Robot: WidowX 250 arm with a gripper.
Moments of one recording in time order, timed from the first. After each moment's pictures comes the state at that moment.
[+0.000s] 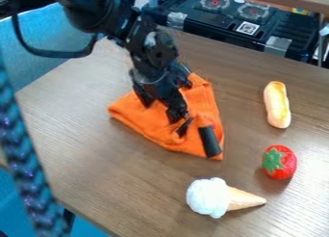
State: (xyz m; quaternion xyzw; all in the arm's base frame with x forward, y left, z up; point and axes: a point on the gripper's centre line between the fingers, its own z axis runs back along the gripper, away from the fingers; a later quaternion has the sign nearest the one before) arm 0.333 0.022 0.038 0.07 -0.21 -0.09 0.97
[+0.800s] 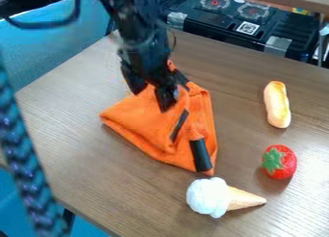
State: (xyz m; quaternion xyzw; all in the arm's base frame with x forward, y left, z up) arm 0.331 0.030 0.088 0.01 -0.18 -0.09 0.98
